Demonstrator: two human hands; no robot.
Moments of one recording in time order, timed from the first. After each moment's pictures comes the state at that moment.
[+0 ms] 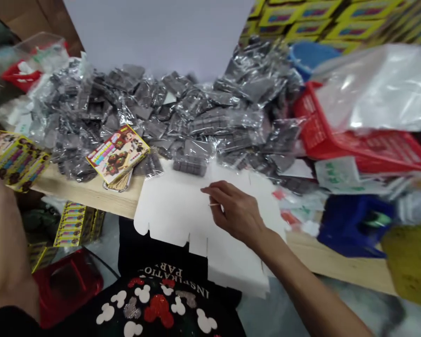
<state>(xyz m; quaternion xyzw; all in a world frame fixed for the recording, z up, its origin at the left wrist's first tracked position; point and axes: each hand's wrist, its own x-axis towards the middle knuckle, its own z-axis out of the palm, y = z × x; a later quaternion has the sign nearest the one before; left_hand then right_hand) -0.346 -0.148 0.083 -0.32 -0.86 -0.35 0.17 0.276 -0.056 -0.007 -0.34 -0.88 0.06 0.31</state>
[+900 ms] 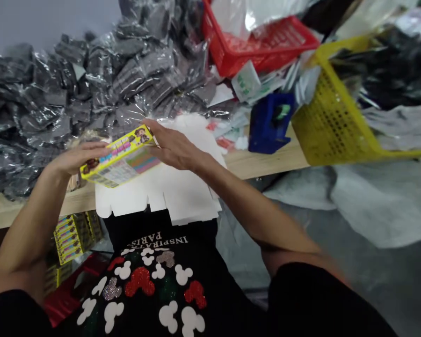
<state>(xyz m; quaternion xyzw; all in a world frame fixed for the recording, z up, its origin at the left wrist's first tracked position) 0.001 -0.006 0.062 -0.62 -0.60 -0.10 -0.50 0.306 -0.019 -0.017 -0.41 -0.79 0.31 0.33</state>
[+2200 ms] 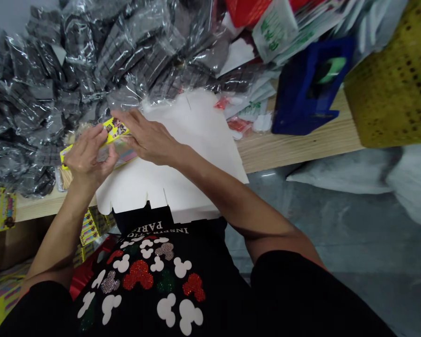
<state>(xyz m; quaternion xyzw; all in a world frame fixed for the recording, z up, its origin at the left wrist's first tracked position) 0.039 -0.031 0.006 -0.85 -0.46 -0.23 0.06 0.271 -0.003 -0.050 -0.37 -0.80 0.28 0.38</state>
